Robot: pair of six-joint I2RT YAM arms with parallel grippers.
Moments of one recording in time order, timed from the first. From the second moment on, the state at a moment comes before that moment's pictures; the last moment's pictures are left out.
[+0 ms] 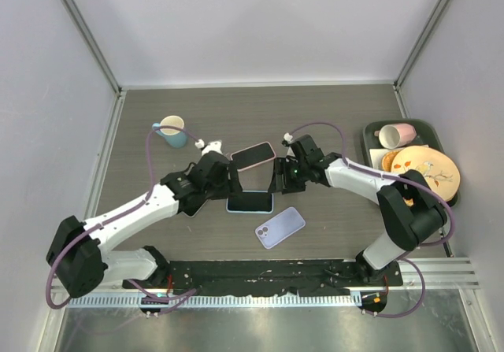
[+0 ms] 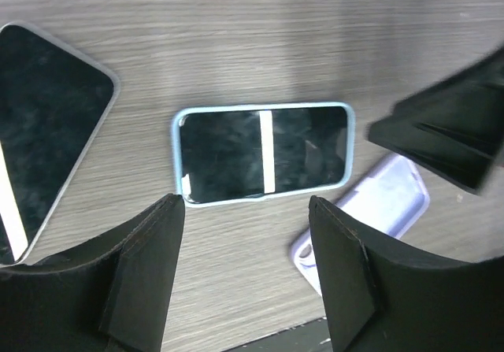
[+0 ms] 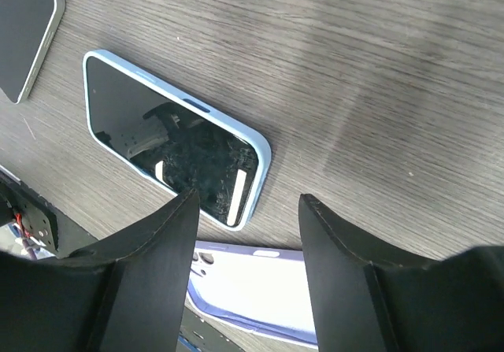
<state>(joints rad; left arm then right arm) -0.80 1.23 0.86 -0.46 -0.20 -0.75 0.57 1.58 0.90 -0.30 -0.30 0.51</state>
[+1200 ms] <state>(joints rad) -0.61 1.74 0.96 -0.25 0.21 -0.77 0.38 1.65 0.84 -0.19 -0.38 0.56</state>
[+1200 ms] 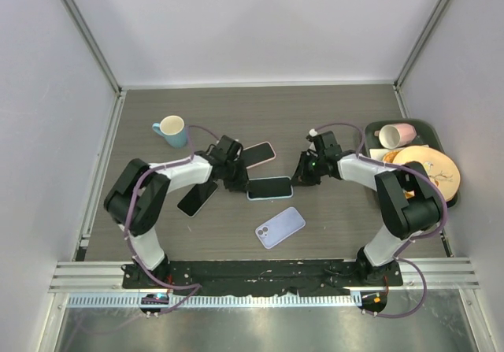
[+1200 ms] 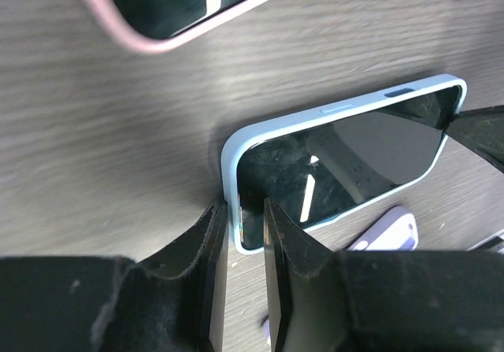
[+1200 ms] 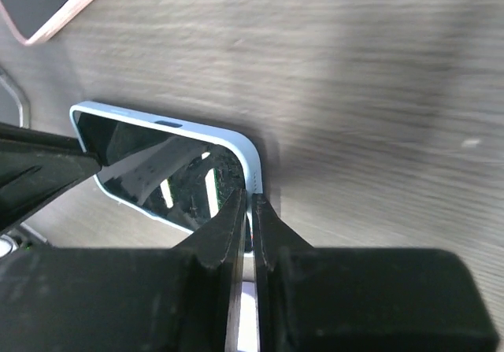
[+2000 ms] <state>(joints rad) -0.75 1.72 1.13 -0.45 -0.09 -0.69 0.27 1.41 0.81 -0.27 -0.28 0.48</state>
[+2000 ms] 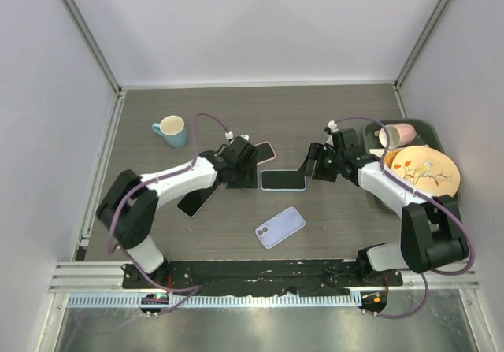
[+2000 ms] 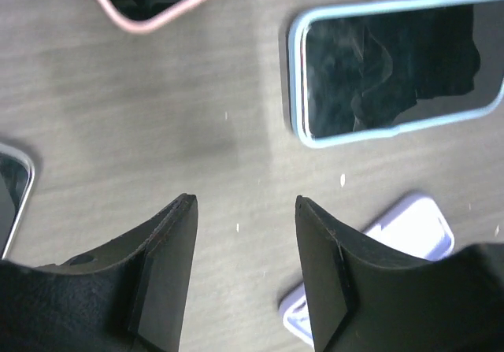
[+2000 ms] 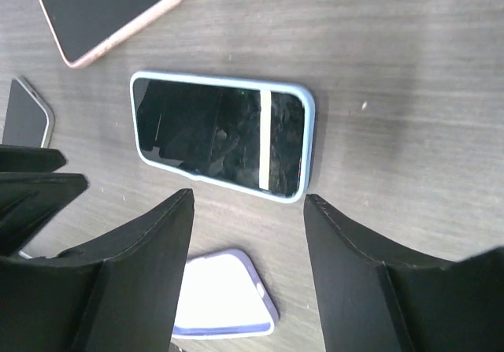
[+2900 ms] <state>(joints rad) -0.91 1.18 0.72 -0.56 -0.21 -0.82 0.61 1.36 0.63 -0.38 -0.13 0.56</state>
